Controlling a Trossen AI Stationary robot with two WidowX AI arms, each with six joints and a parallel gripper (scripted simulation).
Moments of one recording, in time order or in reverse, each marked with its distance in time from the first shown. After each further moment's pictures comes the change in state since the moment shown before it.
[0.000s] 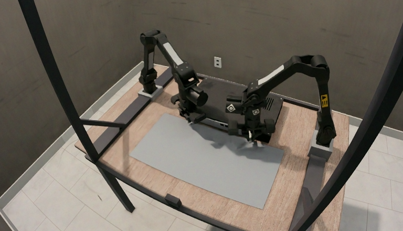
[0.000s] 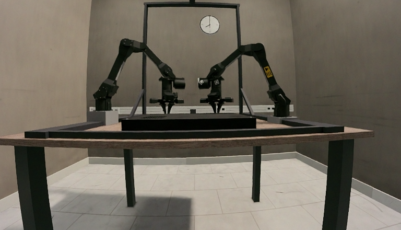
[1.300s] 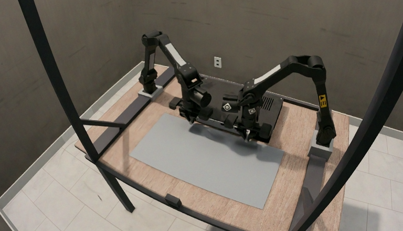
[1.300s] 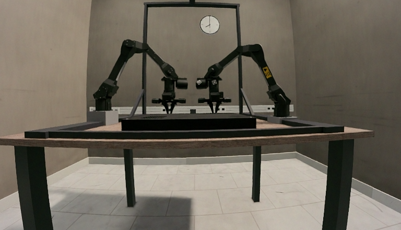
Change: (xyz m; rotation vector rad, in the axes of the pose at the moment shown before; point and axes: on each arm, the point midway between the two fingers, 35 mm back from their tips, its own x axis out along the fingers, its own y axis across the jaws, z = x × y) left arm 0.000 -0.012 0.005 -0.422 0.003 0.003; right arm 0.000 0.013 0.005 0.423 0.002 -0.002
